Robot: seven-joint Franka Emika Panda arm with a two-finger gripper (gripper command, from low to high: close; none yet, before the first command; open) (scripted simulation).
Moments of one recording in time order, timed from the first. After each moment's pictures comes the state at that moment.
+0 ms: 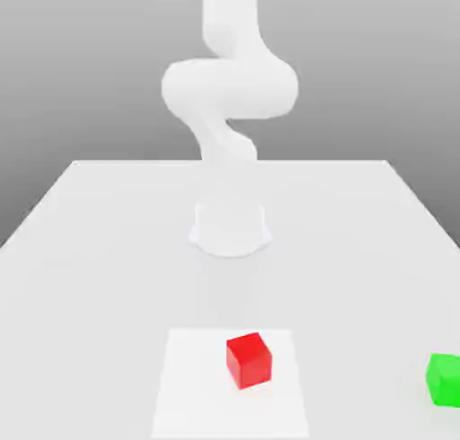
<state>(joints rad) 0.01 -0.71 0.00 -2.35 -0.01 2.35 0.77</state>
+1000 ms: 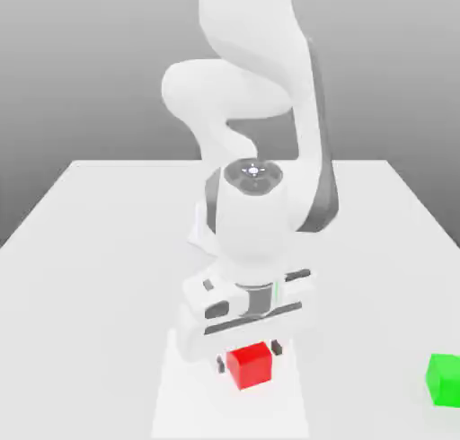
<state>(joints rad) 0.08 0.26 -0.01 -2.71 0.01 2.97 0.46</state>
